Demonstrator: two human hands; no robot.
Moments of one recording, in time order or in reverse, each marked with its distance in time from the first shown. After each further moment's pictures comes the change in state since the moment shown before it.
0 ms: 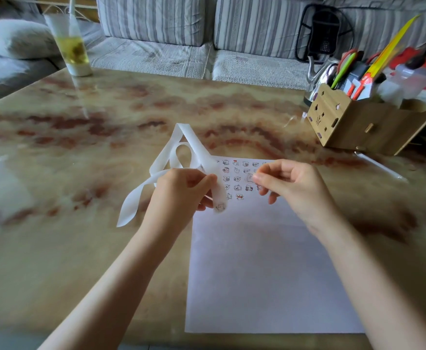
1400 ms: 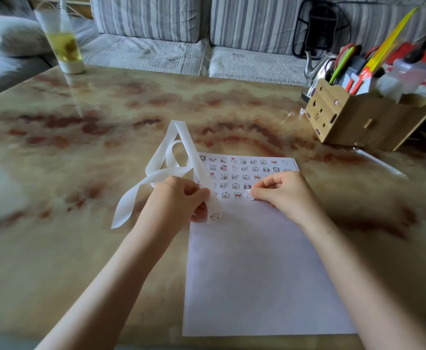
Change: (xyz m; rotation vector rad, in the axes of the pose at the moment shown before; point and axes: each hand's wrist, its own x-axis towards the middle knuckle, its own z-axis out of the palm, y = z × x) left_hand 0.007 -0.017 0.000 0.191 -0.063 -0.102; right_hand 0.016 0.033 0.004 -0.301 0.084 0.227
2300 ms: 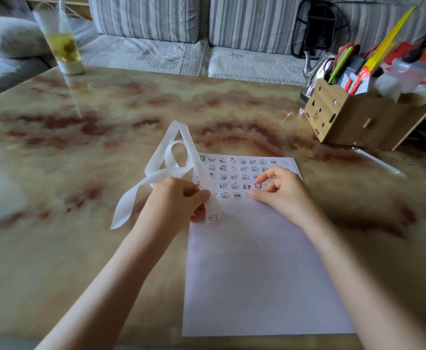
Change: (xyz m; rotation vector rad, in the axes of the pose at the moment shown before) left_hand -0.002 0.001 -0.001 0.038 0.002 0.013; right_hand 0.009 0.017 0.000 -0.094 -0.009 -0.124
